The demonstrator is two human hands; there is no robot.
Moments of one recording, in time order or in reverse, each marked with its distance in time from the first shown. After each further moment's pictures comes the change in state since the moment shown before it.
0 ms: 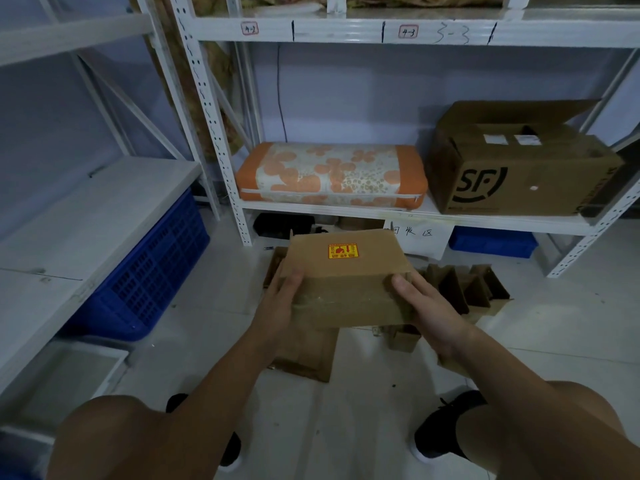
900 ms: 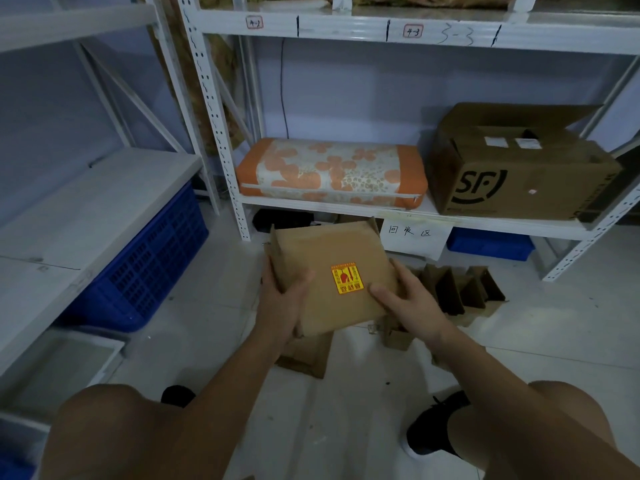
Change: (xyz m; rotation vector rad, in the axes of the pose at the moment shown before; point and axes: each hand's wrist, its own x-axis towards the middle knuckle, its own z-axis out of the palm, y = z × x) left_hand 0.010 -0.018 0.007 0.085 0.212 0.020; right_hand 0.012 0.010 0.005 -0.372 0.115 -0.063
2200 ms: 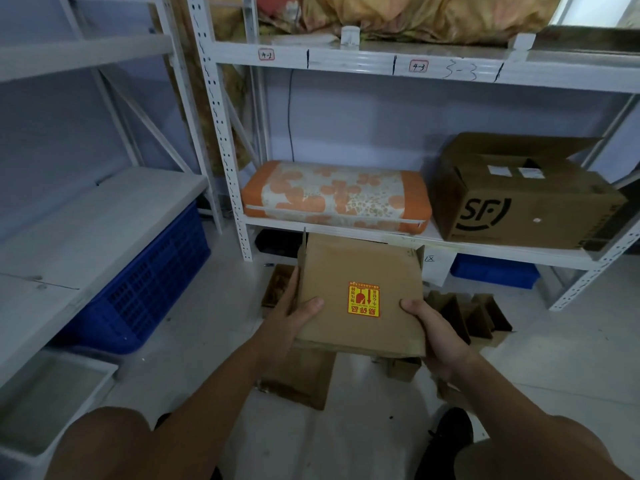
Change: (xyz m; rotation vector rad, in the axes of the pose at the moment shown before) left_hand 0.018 0.017 -0.016 0.074 -0.419 0.095; right_hand 0.027 0.024 -0.020 0.518 -0.096 0.184
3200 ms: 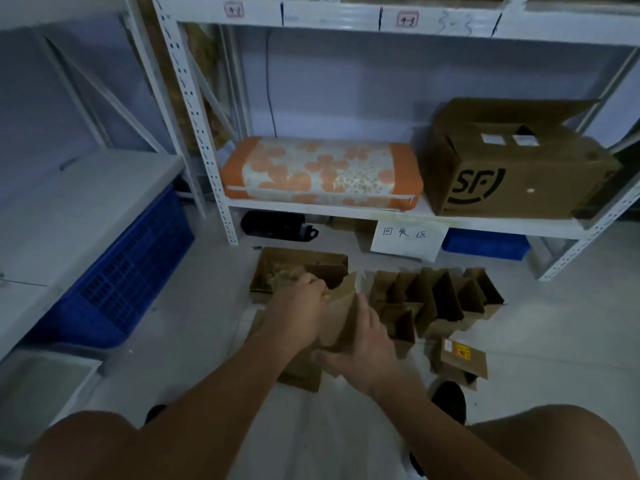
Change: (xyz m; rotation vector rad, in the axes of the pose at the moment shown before) left_hand 0.049 -0.013 0.036 1.227 0.077 0.157; right_hand 0.009 0.069 0.079 -1.034 0.235 -0.107
